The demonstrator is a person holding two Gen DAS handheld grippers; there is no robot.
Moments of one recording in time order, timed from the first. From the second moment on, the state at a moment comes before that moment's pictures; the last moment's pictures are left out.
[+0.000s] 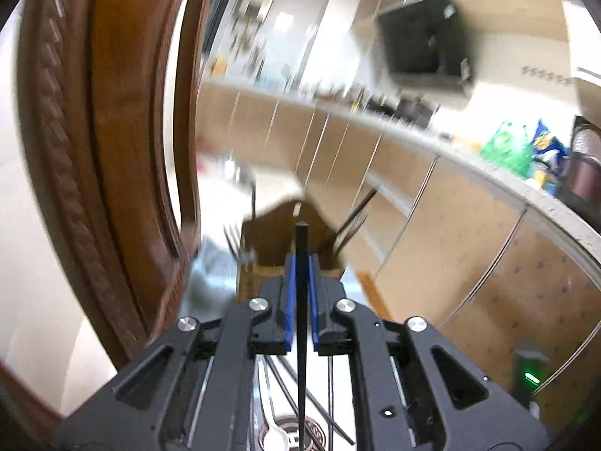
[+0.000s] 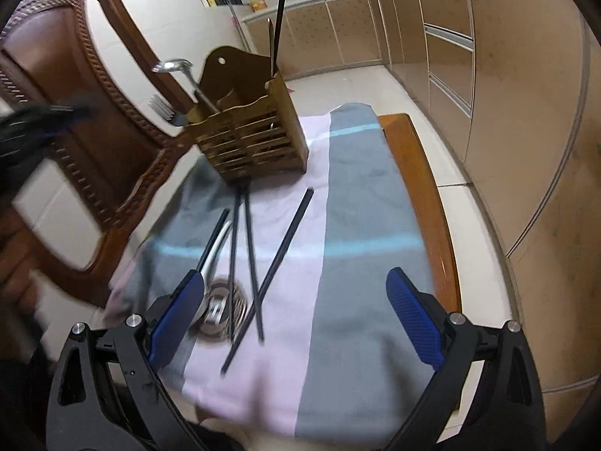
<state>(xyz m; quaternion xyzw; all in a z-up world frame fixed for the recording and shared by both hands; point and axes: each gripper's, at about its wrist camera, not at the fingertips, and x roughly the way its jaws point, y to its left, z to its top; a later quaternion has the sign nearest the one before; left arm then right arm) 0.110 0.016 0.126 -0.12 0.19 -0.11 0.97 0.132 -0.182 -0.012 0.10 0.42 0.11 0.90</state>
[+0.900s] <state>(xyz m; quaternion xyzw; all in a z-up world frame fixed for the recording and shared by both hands) 0.092 0.046 0.110 -0.11 0.09 -0.09 0.99 0.240 -0.147 -0.006 0.11 0.44 0.08 0.89</state>
